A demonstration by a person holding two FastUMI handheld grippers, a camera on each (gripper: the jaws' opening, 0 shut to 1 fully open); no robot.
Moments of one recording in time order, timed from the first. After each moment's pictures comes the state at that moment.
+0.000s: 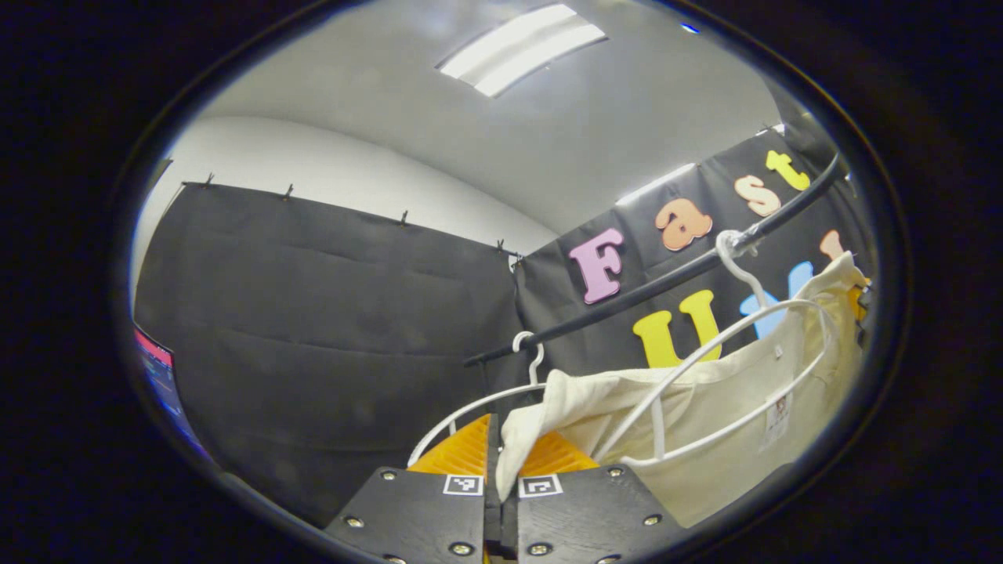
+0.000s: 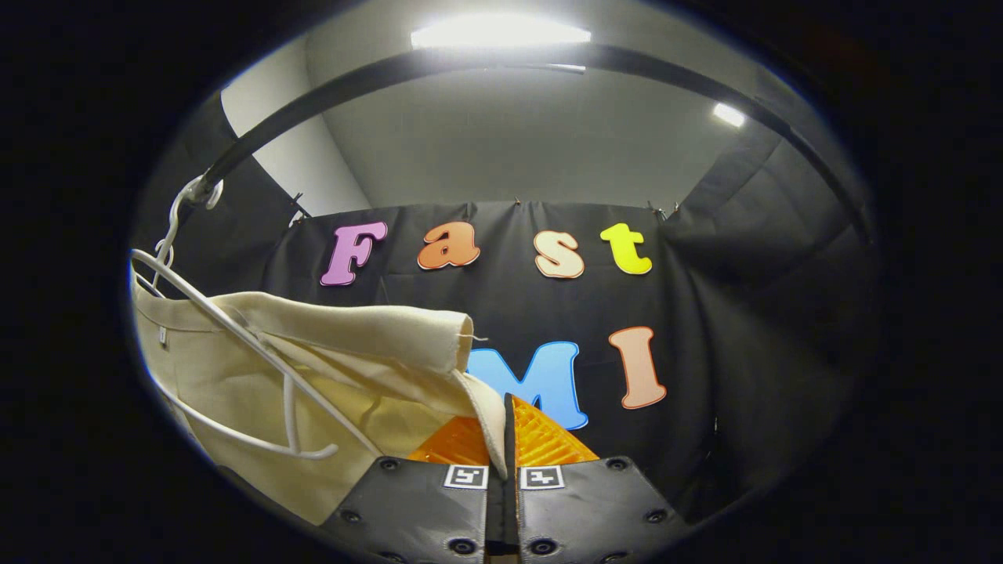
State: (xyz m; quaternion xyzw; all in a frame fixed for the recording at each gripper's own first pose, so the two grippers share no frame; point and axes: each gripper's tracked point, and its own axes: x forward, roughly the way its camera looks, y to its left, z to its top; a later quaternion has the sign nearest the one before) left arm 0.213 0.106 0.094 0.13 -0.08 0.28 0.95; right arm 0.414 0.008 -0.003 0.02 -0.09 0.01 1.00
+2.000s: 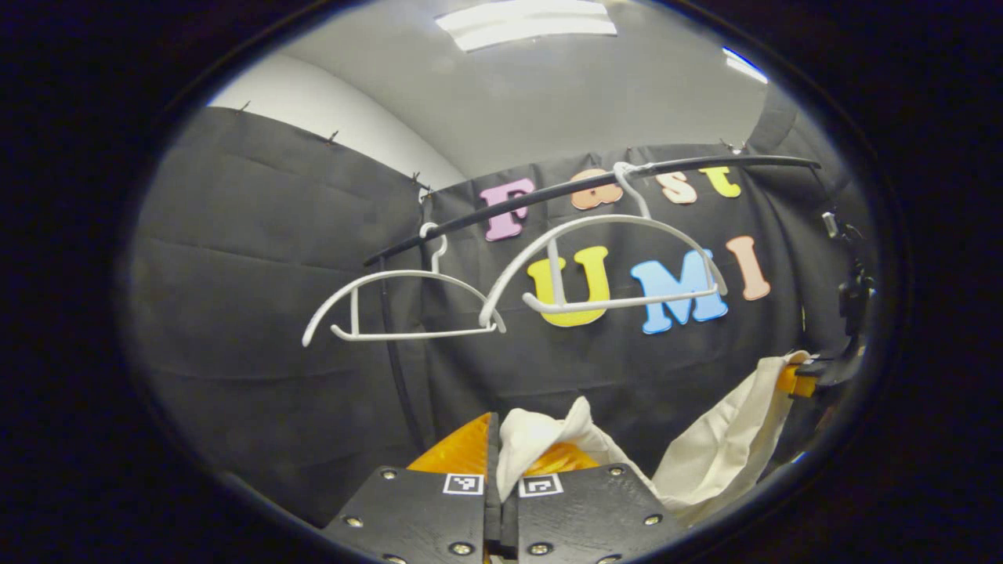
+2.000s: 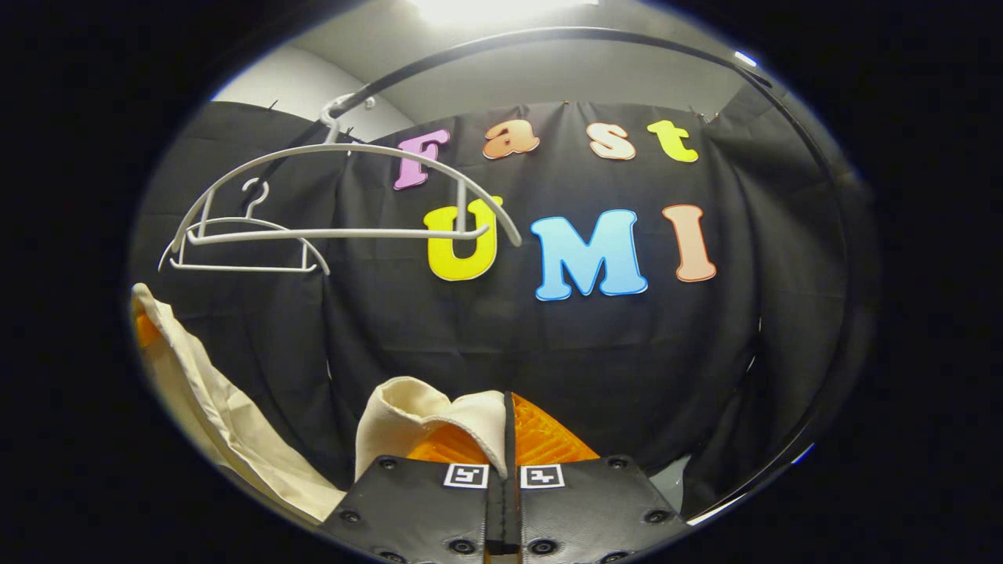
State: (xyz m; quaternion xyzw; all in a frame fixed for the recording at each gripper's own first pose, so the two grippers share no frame) left arm 0.190 0.029 -0.023 0.03 0.03 0.08 1.00; right arm 0.238 0.089 -0.137 0.02 0.12 0.14 0.98
